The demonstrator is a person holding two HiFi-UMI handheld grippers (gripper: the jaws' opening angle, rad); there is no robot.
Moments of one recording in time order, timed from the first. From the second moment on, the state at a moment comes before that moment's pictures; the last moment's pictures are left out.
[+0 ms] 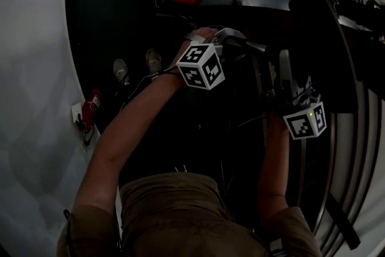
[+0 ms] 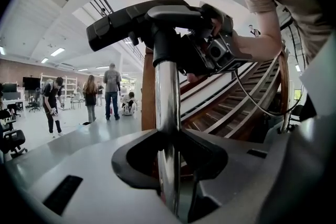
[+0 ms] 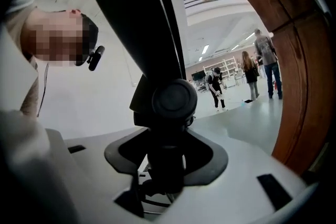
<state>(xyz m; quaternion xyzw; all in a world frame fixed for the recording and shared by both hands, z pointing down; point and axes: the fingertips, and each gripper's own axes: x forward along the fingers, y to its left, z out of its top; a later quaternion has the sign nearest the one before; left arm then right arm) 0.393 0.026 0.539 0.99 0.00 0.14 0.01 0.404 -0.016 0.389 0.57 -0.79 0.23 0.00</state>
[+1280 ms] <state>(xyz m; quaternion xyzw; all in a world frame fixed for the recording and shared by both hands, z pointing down) 0.377 0.020 0.539 0.99 0.01 0.15 0.02 0.388 -0.017 0.389 0.55 -0.81 0.20 -0.03</state>
